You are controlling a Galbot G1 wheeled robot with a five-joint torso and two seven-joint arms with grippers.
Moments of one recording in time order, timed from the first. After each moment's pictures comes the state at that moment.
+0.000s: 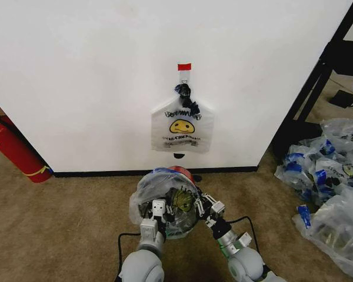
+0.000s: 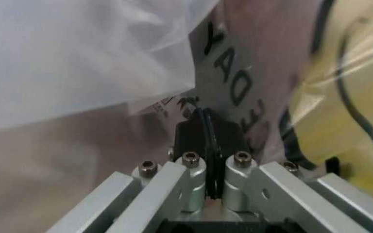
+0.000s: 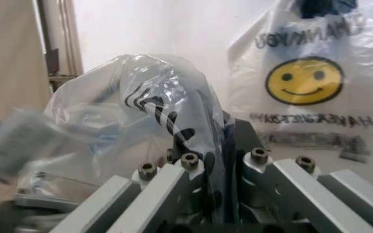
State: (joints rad) left arm 1.36 -1.34 -0.02 -1.98 -0.28 0.34 -0.43; right arm -1.28 1.17 0.07 1.66 0.40 0.63 -0.27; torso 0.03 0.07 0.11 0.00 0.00
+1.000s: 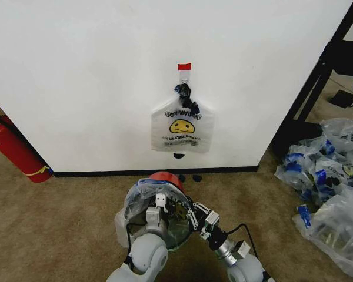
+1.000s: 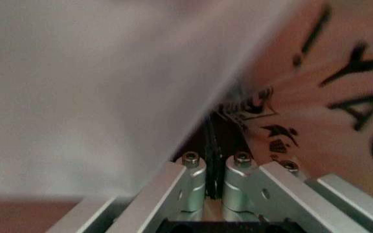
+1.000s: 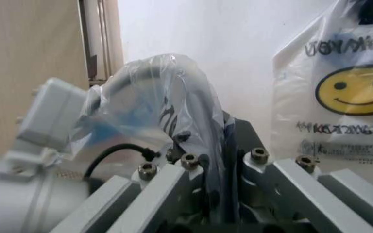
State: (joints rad) left arm 1.21 -1.37 -0.04 -1.80 -0.37 0.30 -0.40; right arm -1.32 1.16 0.06 1.70 0.42 0.64 -0.40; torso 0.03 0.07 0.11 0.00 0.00
